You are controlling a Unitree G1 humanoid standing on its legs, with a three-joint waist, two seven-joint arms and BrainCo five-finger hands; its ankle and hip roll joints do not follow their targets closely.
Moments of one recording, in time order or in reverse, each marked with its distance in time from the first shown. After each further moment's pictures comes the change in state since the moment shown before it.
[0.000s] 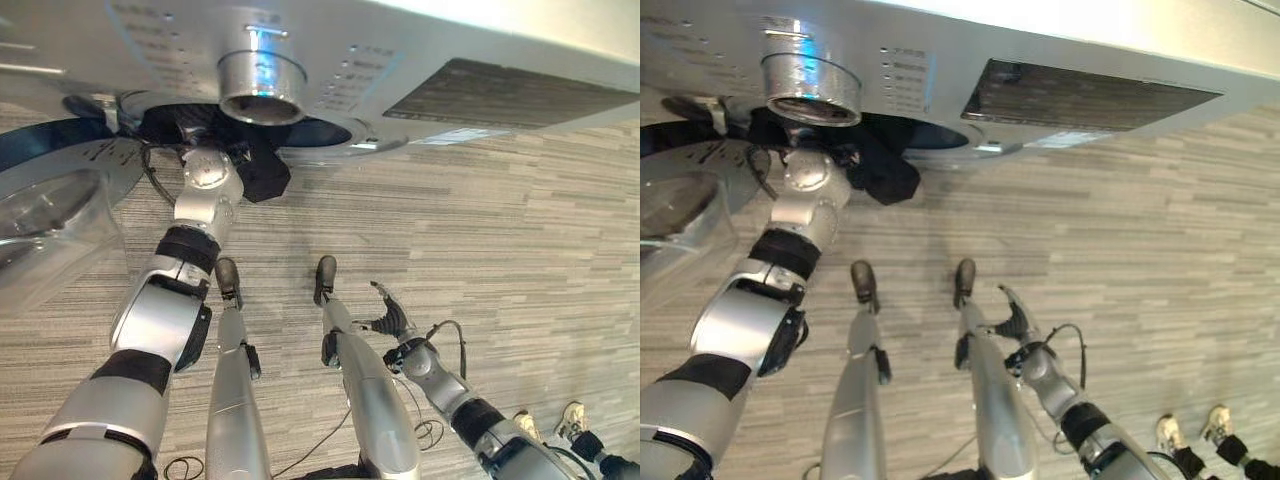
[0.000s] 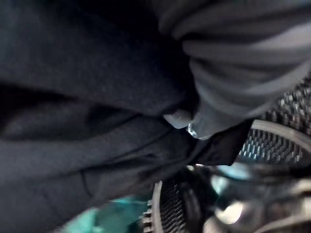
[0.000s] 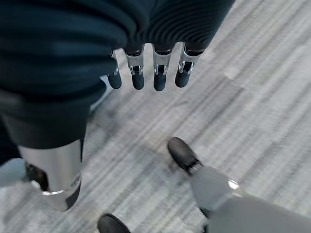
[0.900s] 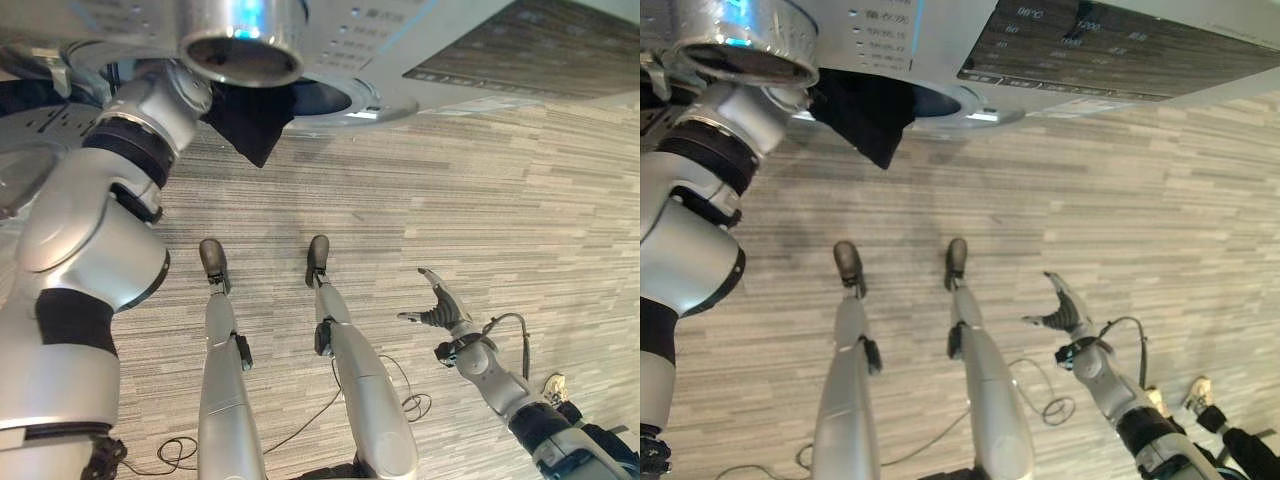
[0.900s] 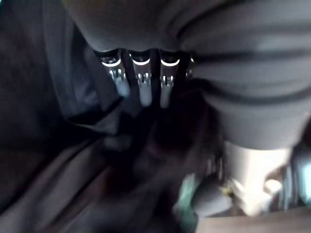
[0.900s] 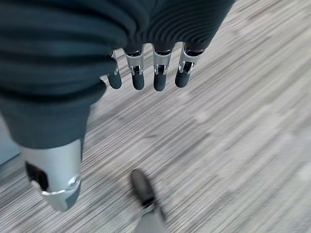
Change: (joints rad) left arm -0.386 0.179 -0.937 0.260 0.818 0.235 -0.396; right arm 0.091 -0.258 -0.093 -0.146 -0.041 -0.034 0.062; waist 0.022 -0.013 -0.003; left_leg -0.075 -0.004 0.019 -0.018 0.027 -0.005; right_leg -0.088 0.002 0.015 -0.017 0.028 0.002
